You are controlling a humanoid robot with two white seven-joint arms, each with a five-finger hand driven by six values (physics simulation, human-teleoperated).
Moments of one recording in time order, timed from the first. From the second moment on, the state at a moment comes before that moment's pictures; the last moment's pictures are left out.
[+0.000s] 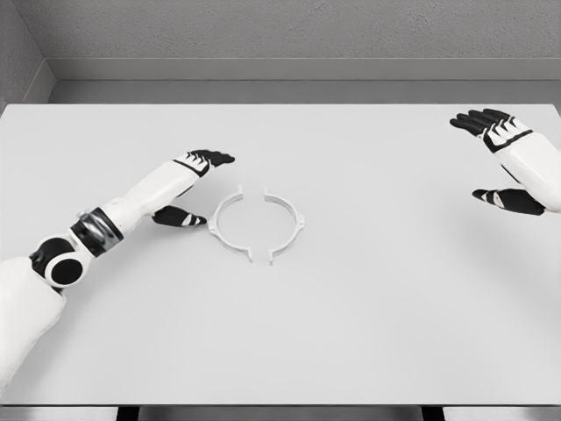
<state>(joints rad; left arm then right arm) -0.39 0.45 -0.44 -1.21 -0.50 -0.61 -0.09 -0.05 -0.60 -0.13 -1.65 0.46 -0.61 0.25</state>
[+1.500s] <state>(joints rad) -0.44 0.40 -0.45 -1.15 -0.51 -0.61 -0.09 -0.05 -0.59 -0.13 -1.66 0.46 -0.61 0.25</state>
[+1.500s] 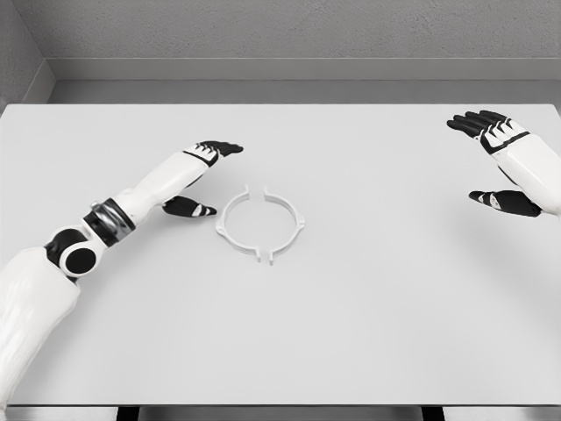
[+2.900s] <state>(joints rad) -0.43 0.37 -0.45 -1.16 -0.52 -0.61 -0.09 -0.05 -0.59 -0.13 -1.66 0.46 -0.61 0.25</state>
